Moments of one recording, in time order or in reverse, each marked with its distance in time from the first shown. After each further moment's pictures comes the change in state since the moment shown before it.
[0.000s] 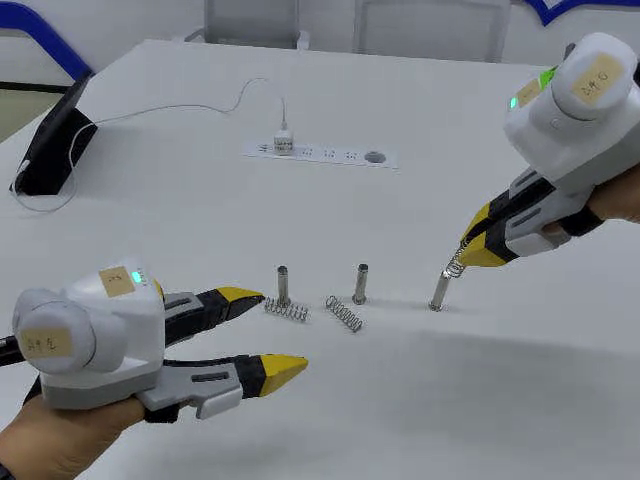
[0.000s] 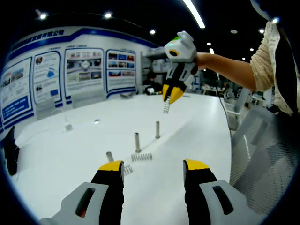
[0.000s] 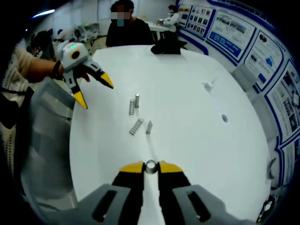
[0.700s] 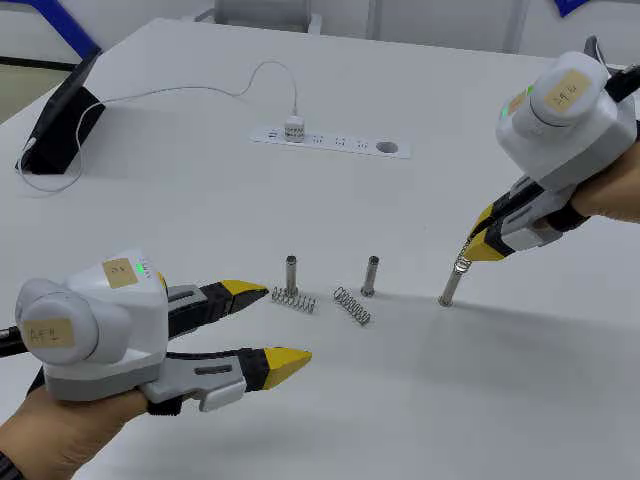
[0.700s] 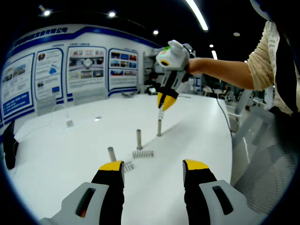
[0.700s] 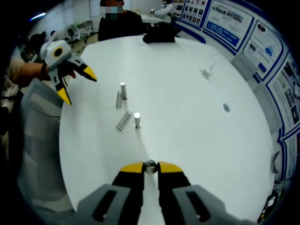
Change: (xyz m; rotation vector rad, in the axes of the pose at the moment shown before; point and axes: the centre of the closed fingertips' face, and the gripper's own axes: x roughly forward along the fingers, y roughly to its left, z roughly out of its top) left arm -0.001 0.005 -0.009 -0.030 -0.004 0.004; right arm 0.035 -0.023 -0.013 0.052 0.068 0.015
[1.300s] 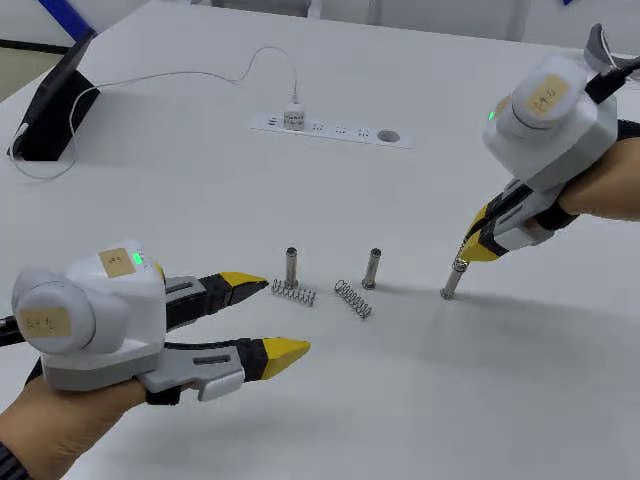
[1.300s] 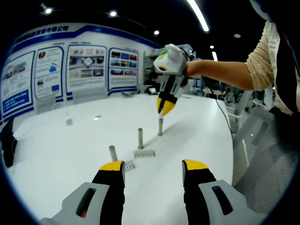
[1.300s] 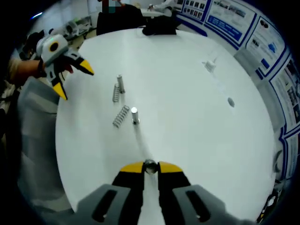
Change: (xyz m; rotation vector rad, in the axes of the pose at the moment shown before) left arm 0.003 0.005 -0.003 -0.014 -0.002 -0.010; right arm 0.023 -0.002 -0.008 0.007 0.066 0.019
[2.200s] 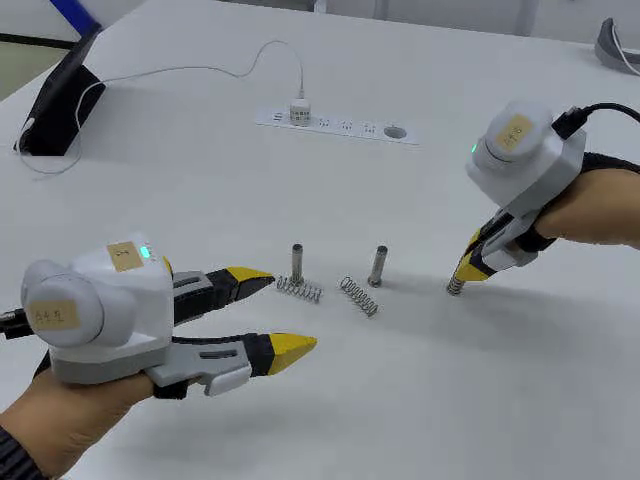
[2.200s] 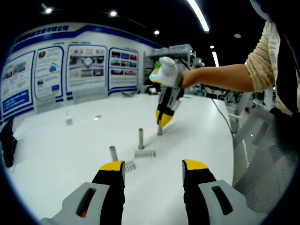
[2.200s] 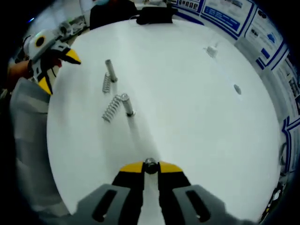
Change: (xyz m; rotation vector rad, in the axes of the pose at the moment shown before) left arm 0.001 0.001 0.001 0.000 0.002 0.002; right arm 0.031 0.002 -0.016 0.052 0.052 0.014
